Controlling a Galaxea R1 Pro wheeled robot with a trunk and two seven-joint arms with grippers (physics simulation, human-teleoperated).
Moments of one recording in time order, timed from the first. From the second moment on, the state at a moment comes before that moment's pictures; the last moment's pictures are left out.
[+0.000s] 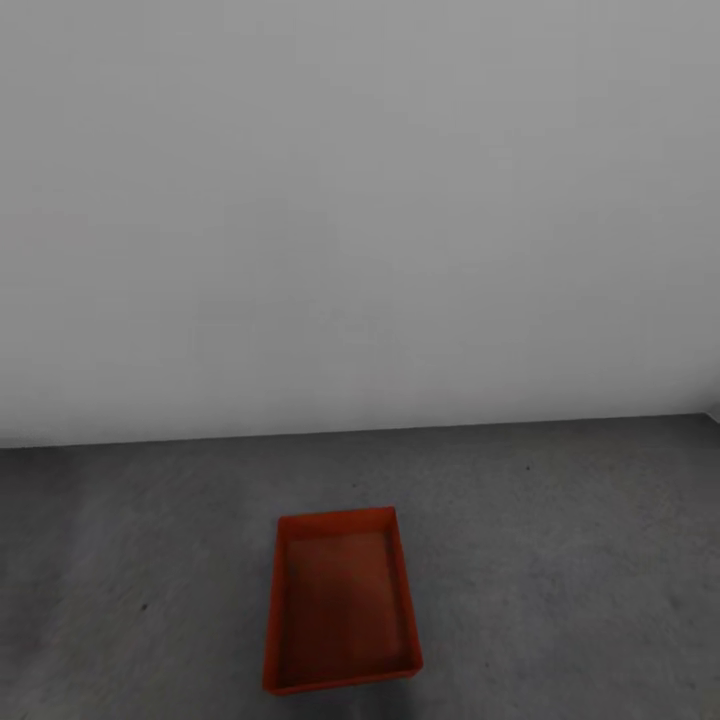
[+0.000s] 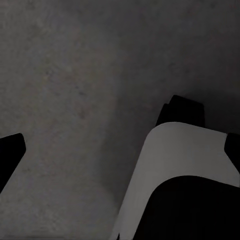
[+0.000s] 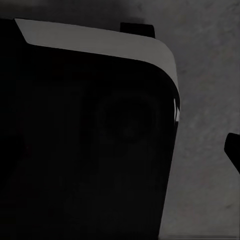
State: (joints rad) left arm -0.36 0.08 -0.03 0.00 0.28 -0.03 0.16; right arm -0.22 0.00 0.30 0.03 -0.23 -0.13 -0.02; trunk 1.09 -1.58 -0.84
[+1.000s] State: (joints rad) left arm -0.36 0.07 -0.03 0.00 0.28 -0.04 0.14; right arm -0.22 0.01 0.30 0.03 -0.22 -0.14 -0.02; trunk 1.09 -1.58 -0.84
